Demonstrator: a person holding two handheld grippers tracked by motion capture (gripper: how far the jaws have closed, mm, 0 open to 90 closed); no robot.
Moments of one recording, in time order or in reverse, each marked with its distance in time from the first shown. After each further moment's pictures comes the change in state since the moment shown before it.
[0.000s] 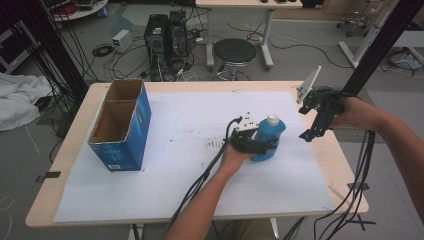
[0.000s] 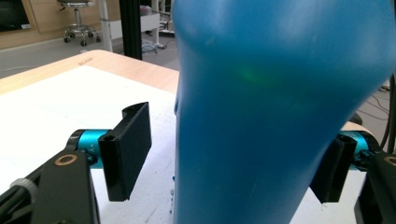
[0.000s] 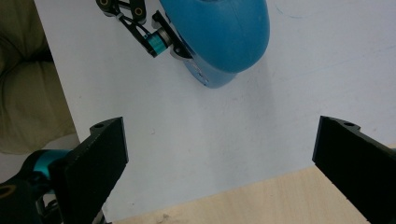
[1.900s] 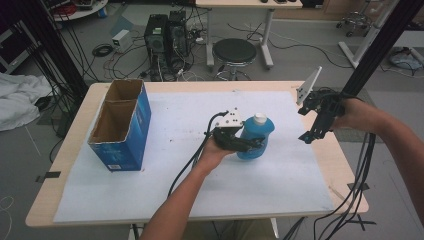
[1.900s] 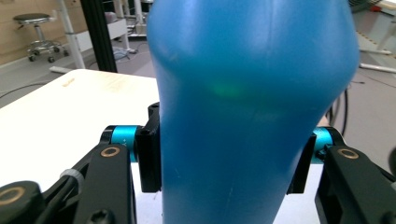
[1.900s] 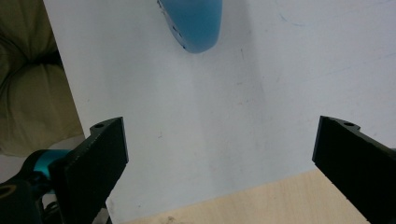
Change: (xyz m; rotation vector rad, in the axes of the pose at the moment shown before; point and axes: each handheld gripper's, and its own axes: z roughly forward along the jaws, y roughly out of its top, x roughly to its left) left arm 0.010 0.026 -0.062 0.012 -0.162 0.132; right arm 0.011 0.004 -0.005 -0.009 -0.009 -0.009
